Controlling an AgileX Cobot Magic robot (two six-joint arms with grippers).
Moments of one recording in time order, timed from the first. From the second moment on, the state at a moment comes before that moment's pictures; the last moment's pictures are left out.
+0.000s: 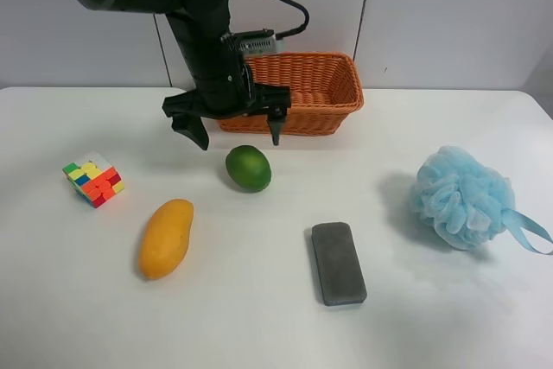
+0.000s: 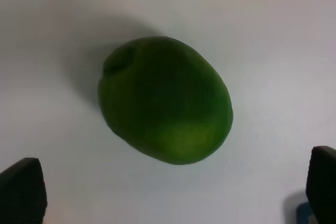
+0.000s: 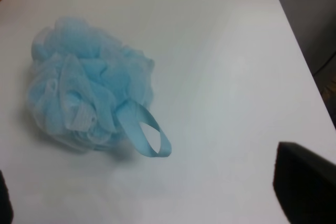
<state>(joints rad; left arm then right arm) -0.60 2.07 -1.62 -0.03 0.92 -0.55 -0.04 0.00 -0.48 -0.05 1.06 -0.01</state>
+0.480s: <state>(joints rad) -0.60 2.18 -1.62 -0.05 0.82 -0.56 -0.04 0.00 -0.48 -0.05 1.06 -0.01</state>
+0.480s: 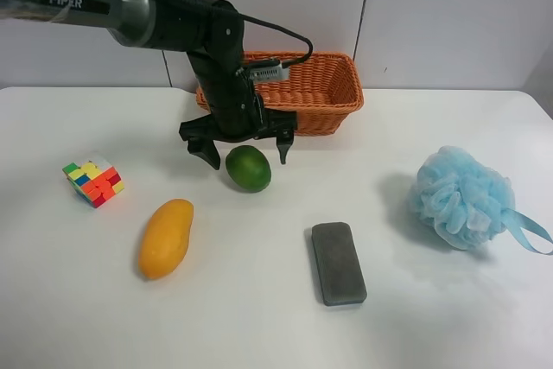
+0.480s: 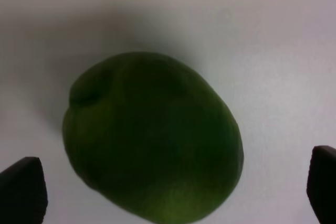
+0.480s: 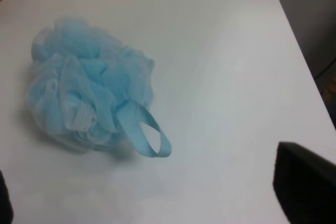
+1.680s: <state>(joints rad) -0.60 2.24 -1.62 -0.02 0.78 -0.57 -0.04 0.00 -0.48 -0.05 1.06 -0.01</state>
